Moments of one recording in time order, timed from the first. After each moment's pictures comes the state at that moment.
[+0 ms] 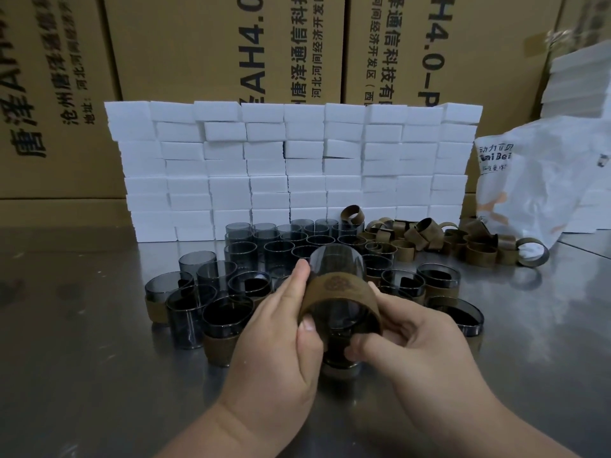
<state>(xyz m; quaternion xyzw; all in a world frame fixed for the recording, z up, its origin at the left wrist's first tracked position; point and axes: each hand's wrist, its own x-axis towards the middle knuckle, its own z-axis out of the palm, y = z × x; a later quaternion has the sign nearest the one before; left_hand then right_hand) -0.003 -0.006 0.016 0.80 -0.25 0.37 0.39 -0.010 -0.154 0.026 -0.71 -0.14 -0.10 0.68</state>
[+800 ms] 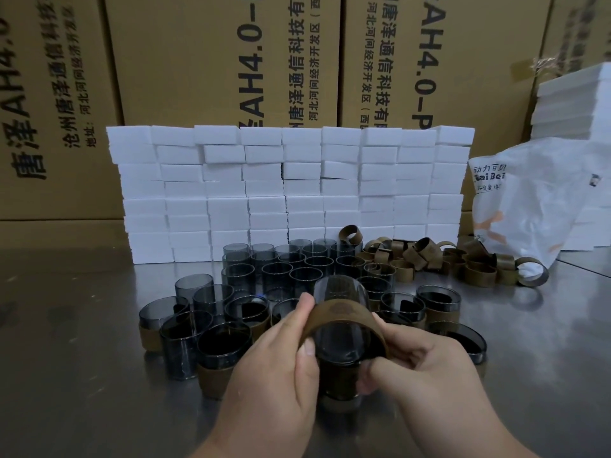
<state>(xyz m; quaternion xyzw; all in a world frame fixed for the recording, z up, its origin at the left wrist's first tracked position) 0.000 -0.005 0.017 0.81 -0.23 0.38 0.38 -0.003 -0.159 0.029 -0.72 -0.09 -0.12 0.68</state>
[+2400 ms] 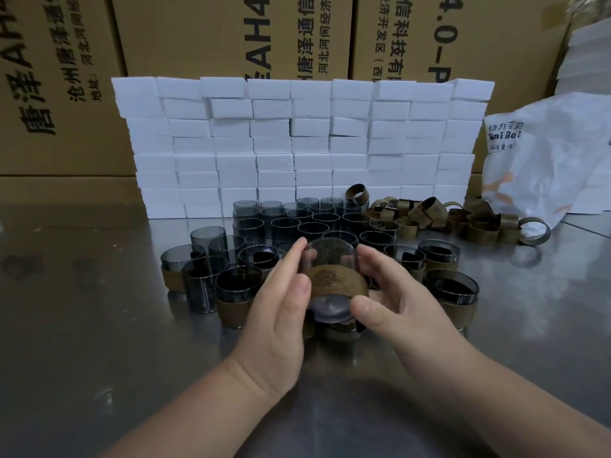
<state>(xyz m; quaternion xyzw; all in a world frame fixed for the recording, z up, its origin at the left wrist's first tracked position) -0.007 -0.005 0.011 0.70 -0.23 0.23 0.63 -0.009 -0.158 0.021 -0.73 -0.23 -0.07 0.64</state>
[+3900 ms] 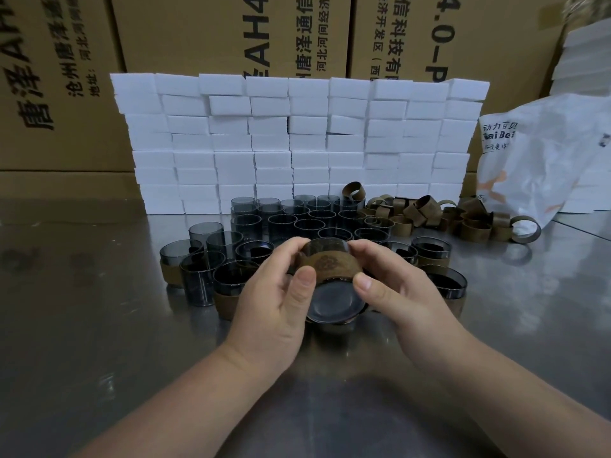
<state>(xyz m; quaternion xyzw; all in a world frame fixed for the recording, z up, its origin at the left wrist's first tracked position) -0.008 -0.003 0.019 0.72 -0.26 0.27 0.58 -0.015 -0.163 0.035 -0.69 -0.29 -0.08 0.66</state>
